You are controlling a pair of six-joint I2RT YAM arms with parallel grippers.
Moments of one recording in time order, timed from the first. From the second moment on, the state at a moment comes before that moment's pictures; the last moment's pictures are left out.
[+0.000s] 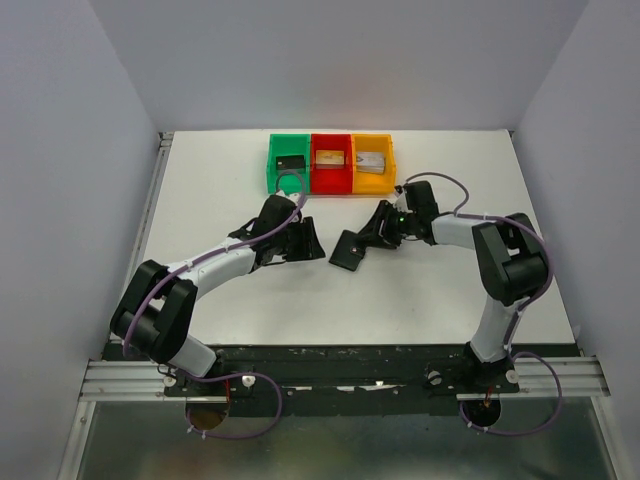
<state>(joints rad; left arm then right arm) -0.54 1.50 0.84 -0.11 0.26 -0.59 0.31 1.87 0.98 0.05 -0.54 0.72</state>
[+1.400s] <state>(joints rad) -0.51 1.37 0.80 -0.12 0.17 -0.64 0.31 1.66 0.90 0.05 -0.59 0.71</state>
